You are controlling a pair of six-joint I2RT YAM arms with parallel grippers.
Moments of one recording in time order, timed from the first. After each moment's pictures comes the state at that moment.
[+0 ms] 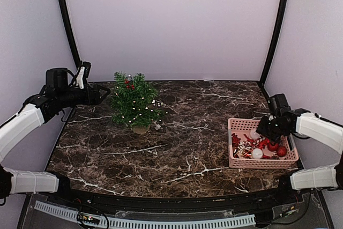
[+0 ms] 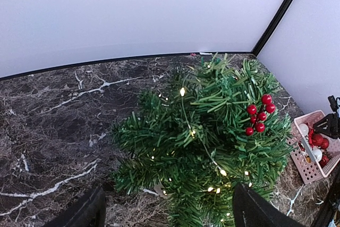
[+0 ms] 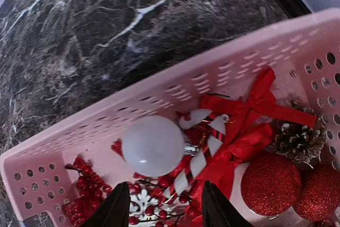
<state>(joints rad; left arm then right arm) -0.19 1.05 0.87 -0.24 0.36 -0.16 0.22 1.11 0.65 -0.54 0.16 0.70</state>
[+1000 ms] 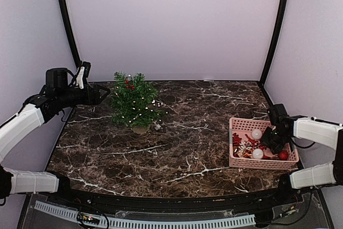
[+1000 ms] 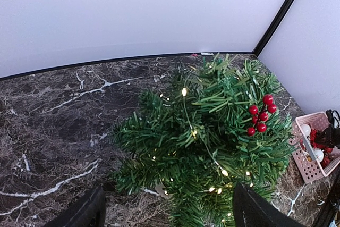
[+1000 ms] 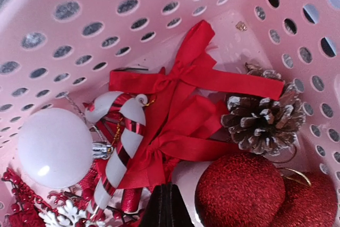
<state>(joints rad) -0.19 1.05 0.87 -0.24 0.36 -0.16 0.12 1.18 0.54 -0.57 0.23 0.78</state>
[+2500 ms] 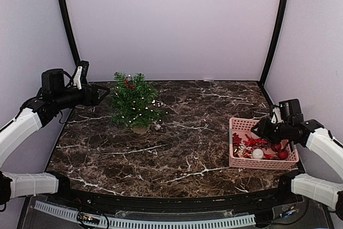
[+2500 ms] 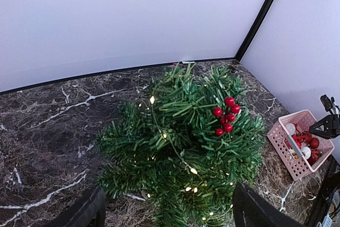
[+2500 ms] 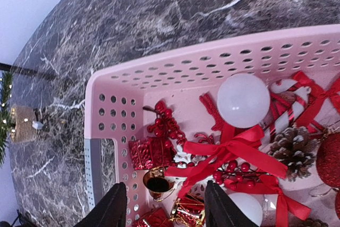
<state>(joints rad) -0.19 0.99 0.83 -0.20 0.43 -0.16 0.17 0.82 0.54 -0.56 -0.20 0.58</state>
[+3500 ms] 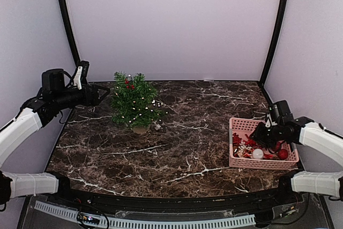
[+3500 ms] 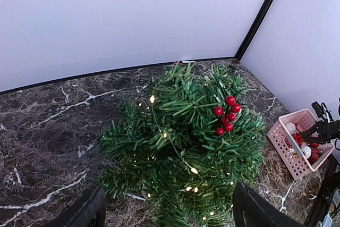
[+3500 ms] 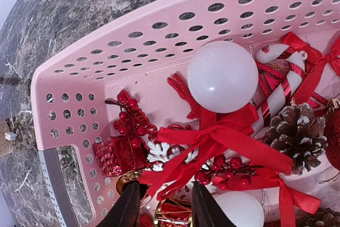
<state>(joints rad) -0.19 1.00 0.83 -0.20 0.43 -0.15 0.26 0.97 0.55 -0.56 -0.07 0.71</state>
